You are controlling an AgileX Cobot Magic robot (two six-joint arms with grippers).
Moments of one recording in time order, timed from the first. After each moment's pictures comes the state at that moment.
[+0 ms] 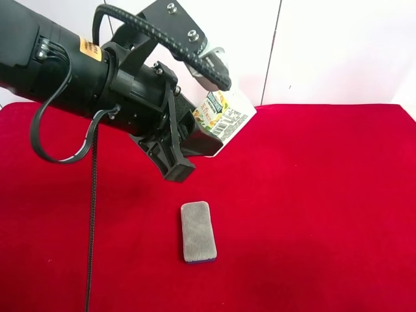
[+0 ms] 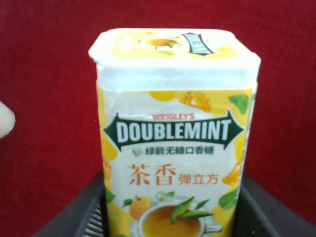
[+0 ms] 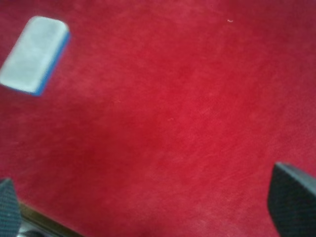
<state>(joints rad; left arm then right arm) -0.83 1.38 -0.96 -0.47 0.37 0.71 0.52 0.22 -0.64 -0.02 1.23 0.00</state>
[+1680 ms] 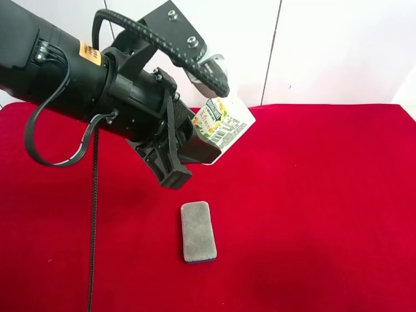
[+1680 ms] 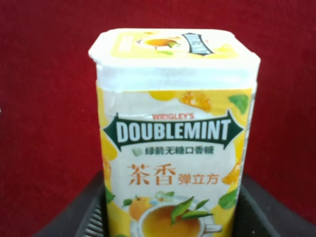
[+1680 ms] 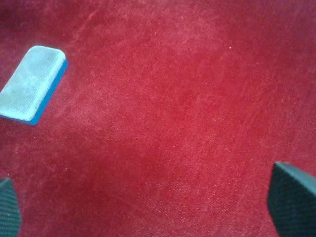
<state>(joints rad) -0.83 1.38 -0.96 -0.48 0.42 0.71 0.52 0.11 -0.48 -0.01 1.07 0.03</state>
